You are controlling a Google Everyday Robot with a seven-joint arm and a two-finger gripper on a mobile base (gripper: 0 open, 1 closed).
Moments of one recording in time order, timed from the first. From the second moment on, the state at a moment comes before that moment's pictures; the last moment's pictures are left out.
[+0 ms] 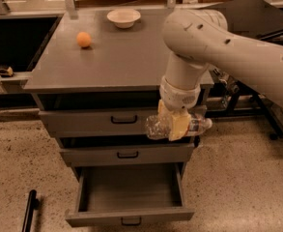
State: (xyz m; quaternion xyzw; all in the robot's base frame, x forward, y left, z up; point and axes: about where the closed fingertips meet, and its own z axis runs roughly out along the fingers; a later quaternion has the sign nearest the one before) arm 0.503 -0.077 0.784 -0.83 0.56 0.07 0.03
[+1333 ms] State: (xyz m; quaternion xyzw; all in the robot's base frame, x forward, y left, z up) arm 0.485 -0.064 0.692 -0.79 0.56 0.21 0.14
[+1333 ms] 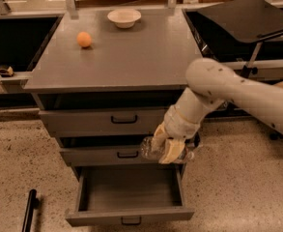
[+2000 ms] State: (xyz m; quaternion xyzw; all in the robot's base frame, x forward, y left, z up) arm 0.482 -0.053 0.553 -0.69 0.56 0.31 0.35
